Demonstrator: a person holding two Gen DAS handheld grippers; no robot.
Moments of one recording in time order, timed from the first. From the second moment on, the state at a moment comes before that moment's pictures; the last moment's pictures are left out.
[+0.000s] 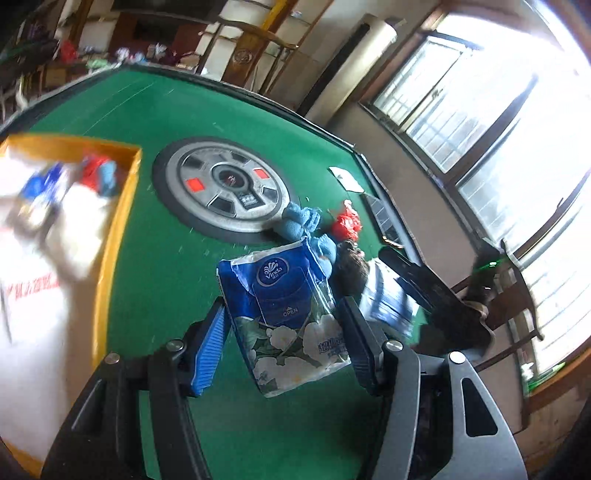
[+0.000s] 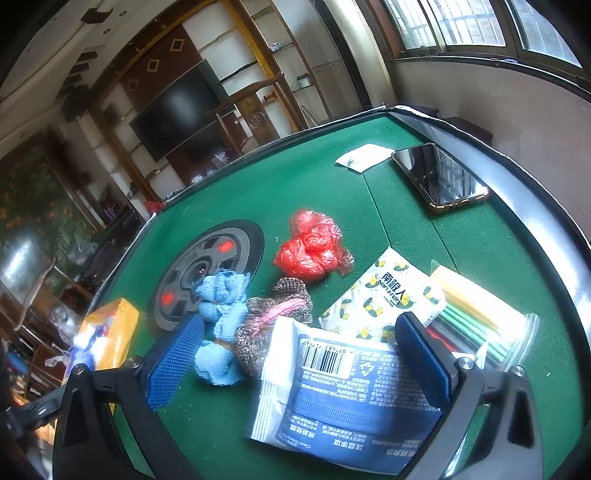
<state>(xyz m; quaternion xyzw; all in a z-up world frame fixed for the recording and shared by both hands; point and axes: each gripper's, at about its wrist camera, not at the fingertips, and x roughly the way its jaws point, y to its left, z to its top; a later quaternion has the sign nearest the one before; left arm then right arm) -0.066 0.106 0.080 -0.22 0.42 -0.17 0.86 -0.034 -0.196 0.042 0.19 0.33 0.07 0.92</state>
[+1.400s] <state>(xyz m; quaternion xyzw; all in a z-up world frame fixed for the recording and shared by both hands) -0.034 0.340 0.022 -0.21 0.47 0.10 0.85 0.026 -0.071 0.047 0.01 0.47 0.07 0.88</state>
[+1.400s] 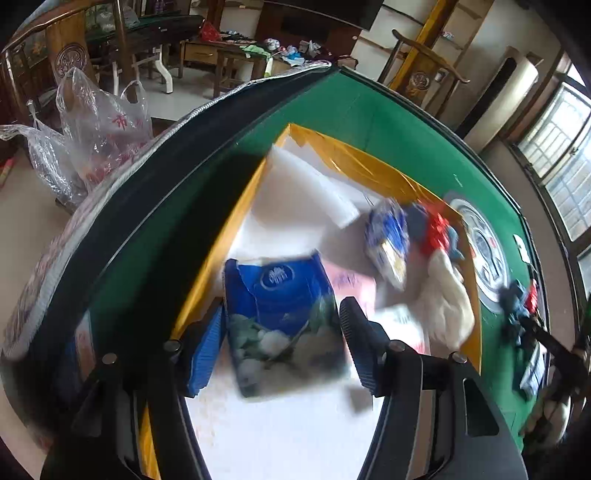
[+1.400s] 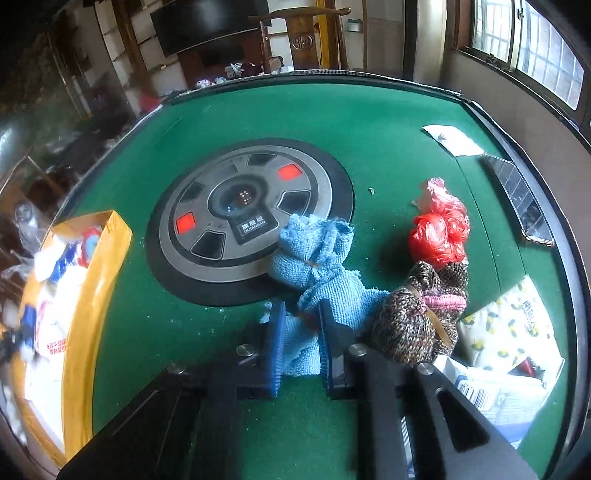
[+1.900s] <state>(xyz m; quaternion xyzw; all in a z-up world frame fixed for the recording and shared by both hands) -0.094 0.365 0.065 -0.29 0.39 0.05 0.87 0.034 -0.057 0.039 -0.02 0.47 0.05 0.88</state>
